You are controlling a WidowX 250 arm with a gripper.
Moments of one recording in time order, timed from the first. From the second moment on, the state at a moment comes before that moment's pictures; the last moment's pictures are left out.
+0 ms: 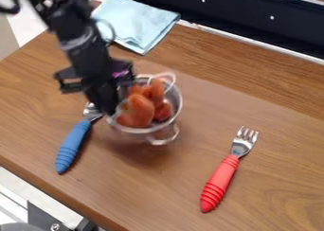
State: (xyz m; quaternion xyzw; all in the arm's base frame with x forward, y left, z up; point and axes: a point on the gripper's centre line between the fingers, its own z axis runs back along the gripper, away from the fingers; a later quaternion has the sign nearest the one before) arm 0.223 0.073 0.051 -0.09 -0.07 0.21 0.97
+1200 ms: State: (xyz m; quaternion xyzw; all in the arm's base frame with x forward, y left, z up) arm 0.194 0.069 0.034 -0.06 -0.09 0.17 0.98
